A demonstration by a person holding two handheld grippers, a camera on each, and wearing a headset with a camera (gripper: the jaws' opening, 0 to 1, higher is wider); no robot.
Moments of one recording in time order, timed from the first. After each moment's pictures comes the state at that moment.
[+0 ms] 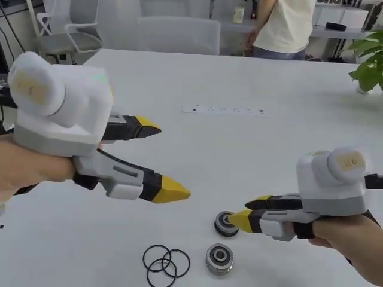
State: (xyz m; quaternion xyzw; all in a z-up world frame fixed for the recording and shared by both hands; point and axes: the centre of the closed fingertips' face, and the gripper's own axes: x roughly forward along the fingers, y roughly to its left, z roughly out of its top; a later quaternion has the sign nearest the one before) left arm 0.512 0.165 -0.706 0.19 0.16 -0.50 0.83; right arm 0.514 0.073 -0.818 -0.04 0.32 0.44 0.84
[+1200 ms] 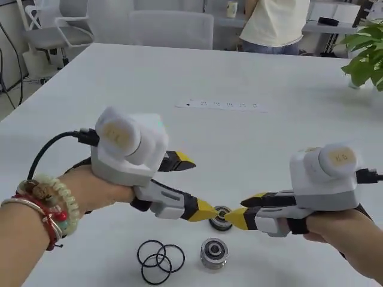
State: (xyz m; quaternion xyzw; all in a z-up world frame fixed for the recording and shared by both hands) left arm 0.513 0.106 -0.783 0.18 0.19 -0.54 0.80; right arm 0.511 0.071 -0.827 -0.04 0.33 0.44 0.83
